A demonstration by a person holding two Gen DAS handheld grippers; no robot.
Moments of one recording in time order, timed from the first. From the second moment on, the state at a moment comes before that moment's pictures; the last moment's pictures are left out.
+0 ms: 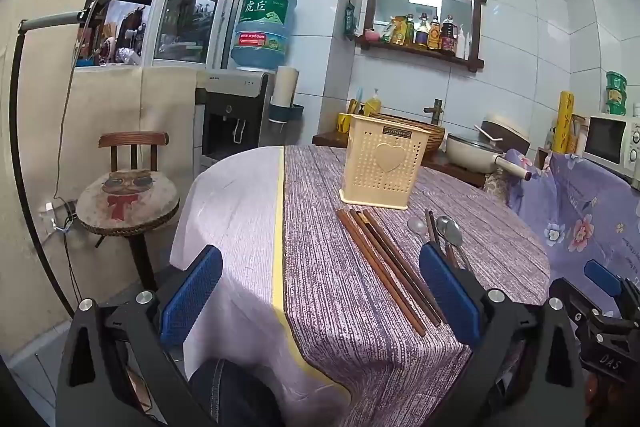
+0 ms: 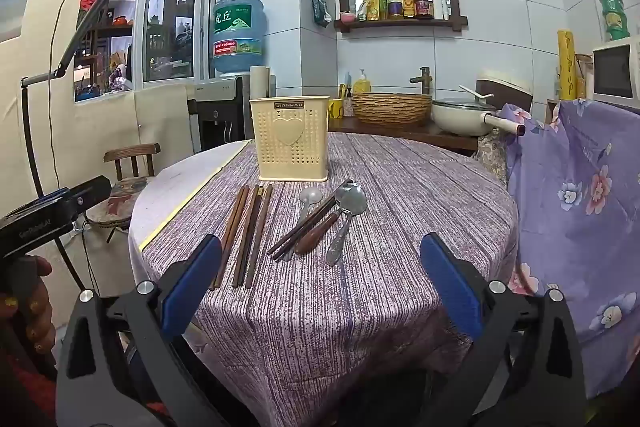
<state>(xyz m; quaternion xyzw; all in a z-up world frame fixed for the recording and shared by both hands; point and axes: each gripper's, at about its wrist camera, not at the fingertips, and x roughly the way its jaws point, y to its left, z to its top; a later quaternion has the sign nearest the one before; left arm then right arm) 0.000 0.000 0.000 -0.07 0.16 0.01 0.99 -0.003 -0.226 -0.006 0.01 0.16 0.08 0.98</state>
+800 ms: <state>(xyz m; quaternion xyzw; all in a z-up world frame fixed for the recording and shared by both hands) -0.001 -0.005 0.004 -0.06 0.15 0.02 0.99 -0.003 -0.223 -0.009 0.01 0.16 0.08 0.98</state>
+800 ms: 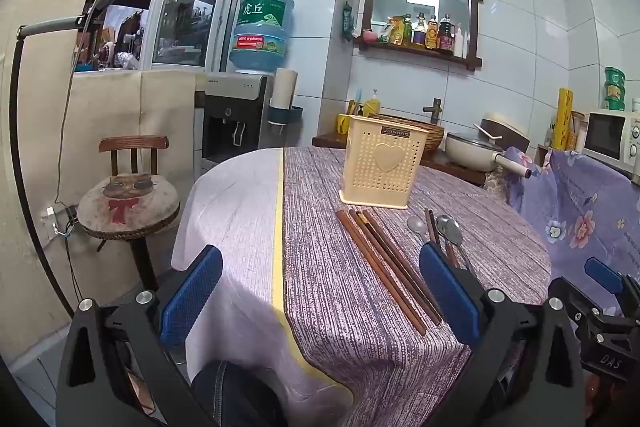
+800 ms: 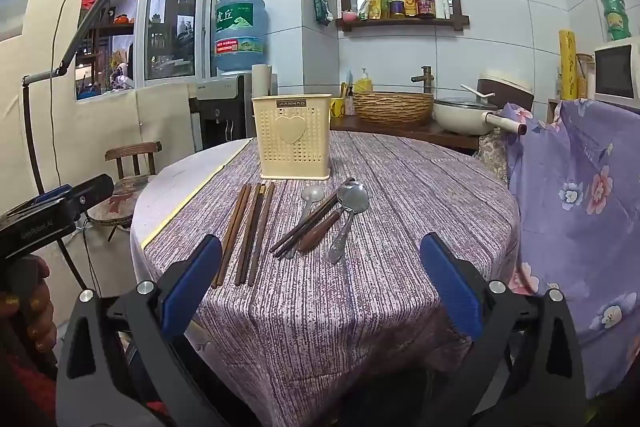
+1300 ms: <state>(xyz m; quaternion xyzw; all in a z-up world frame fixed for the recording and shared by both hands) -0.002 -0.004 0.005 -0.06 0.15 0.02 0.99 -0.004 -0.224 -0.010 0.01 0.16 0.08 0.98</state>
